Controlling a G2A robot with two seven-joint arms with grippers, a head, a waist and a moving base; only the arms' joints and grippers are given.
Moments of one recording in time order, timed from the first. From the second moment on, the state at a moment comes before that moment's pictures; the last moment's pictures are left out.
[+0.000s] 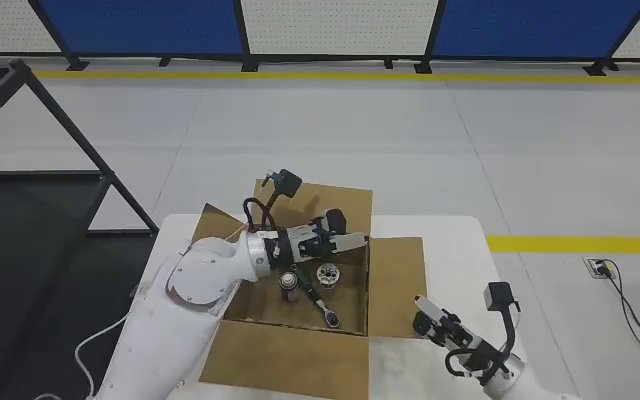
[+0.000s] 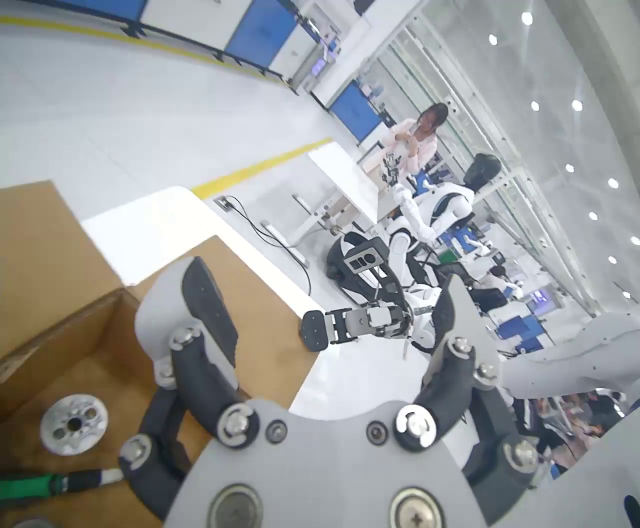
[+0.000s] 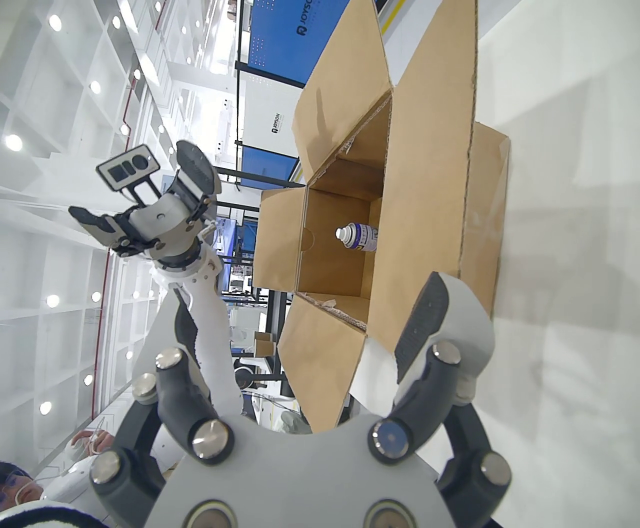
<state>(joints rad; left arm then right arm) 0.62 -1.21 -1.13 -1.54 0.04 -0.36 -0.79 -1.44 -1.23 1.59 -2.00 0.02 0.05 0.64</state>
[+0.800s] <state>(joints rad) 0.89 -1.16 -1.36 -1.80 0.17 -0.30 -0.69 -1.40 -1.23 1.54 -1.98 0.01 0.13 0.59</state>
